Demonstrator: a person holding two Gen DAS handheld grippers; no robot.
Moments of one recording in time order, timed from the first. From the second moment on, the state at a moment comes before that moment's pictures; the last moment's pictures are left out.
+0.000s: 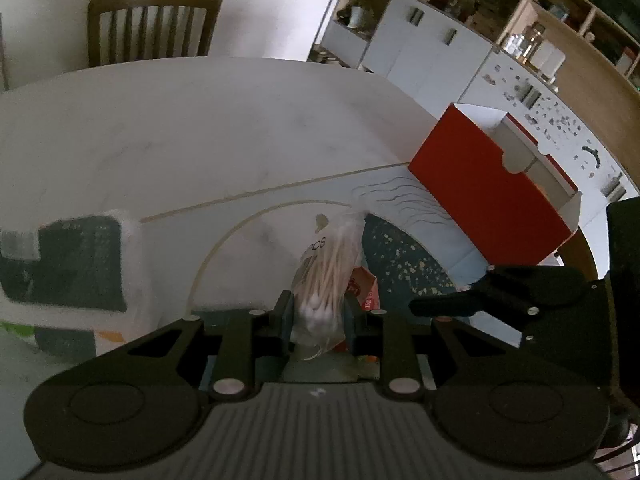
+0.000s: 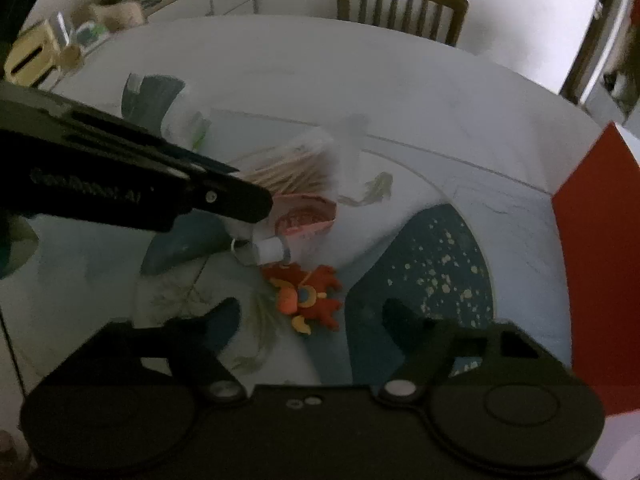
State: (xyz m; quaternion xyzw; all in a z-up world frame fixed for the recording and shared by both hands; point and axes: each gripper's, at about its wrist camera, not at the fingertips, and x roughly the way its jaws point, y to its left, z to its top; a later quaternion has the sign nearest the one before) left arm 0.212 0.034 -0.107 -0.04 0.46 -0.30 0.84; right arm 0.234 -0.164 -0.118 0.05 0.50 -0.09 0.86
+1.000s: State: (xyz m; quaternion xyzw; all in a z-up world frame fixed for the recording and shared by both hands) left arm 0.130 0.053 -0.122 -0.05 0.47 -0.25 0.84; right arm 0.156 -0.158 -0.113 0.08 0.51 -0.11 0.85
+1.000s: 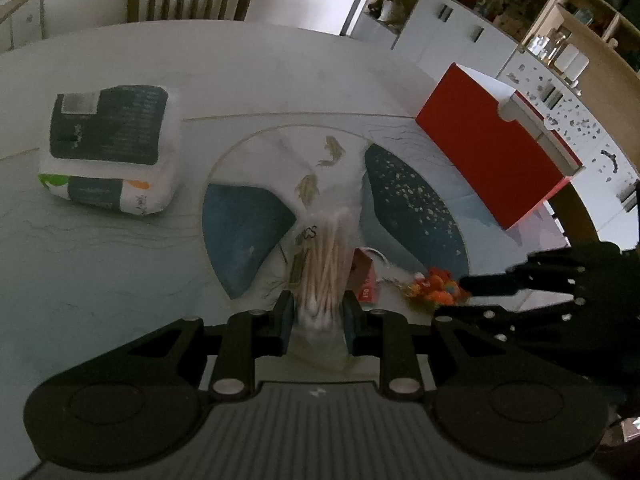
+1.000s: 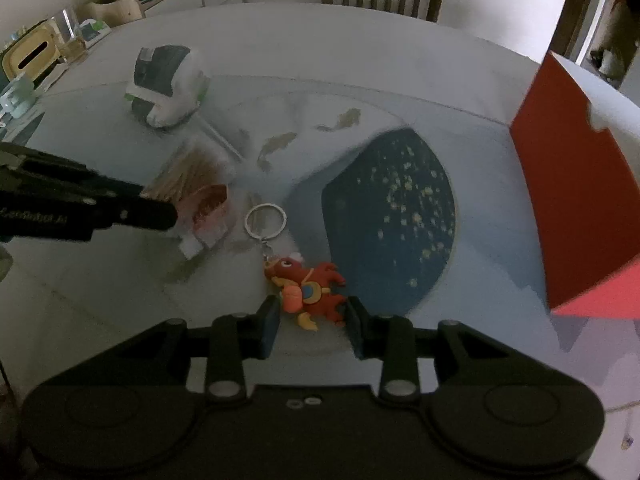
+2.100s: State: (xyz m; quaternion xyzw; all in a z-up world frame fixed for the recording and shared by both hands) left arm 0.157 0.055 -0.119 -0.10 0.48 -0.22 0.84; right arm 0.143 -0.152 -0.118 0.08 0.49 -0.12 0.86
